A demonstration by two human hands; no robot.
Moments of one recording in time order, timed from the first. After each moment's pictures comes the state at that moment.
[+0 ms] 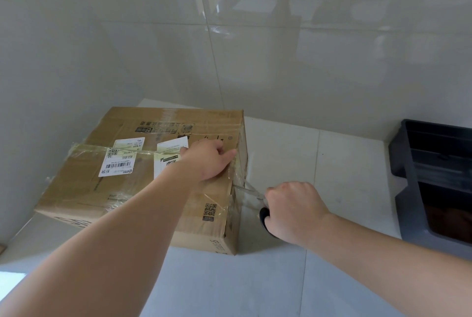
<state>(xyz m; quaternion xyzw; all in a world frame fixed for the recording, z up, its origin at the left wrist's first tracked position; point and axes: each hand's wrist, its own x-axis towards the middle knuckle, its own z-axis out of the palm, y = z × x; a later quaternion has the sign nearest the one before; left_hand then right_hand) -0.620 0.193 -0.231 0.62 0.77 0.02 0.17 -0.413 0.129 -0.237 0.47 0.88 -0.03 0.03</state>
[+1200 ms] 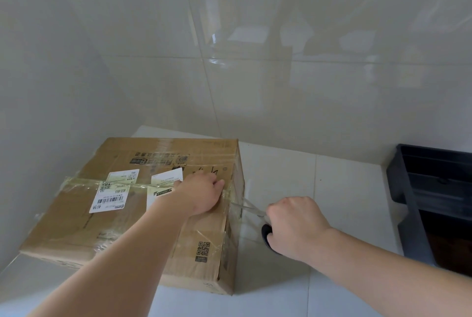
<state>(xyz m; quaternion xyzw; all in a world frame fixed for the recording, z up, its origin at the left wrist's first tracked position) -0.619 0.197 -0.223 0.63 0.75 -0.08 0.18 -0.405 0.162 -0.228 0.46 0.89 -0.03 0.05</state>
